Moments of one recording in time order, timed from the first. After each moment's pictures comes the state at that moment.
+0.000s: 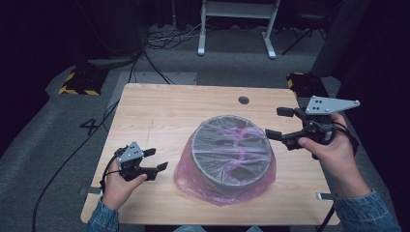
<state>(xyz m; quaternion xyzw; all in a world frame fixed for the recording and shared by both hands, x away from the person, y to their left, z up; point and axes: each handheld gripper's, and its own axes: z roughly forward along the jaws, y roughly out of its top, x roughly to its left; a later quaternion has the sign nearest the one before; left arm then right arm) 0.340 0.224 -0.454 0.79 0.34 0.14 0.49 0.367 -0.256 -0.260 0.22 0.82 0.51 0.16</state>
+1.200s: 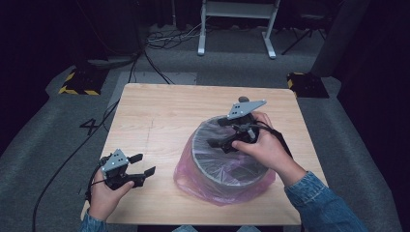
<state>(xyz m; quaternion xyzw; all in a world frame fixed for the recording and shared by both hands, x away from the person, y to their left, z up) 0.313 0.256 -0.456 0.77 0.37 0.15 0.49 0.402 -0.118 -0.319 0.19 0.87 0.44 0.08</state>
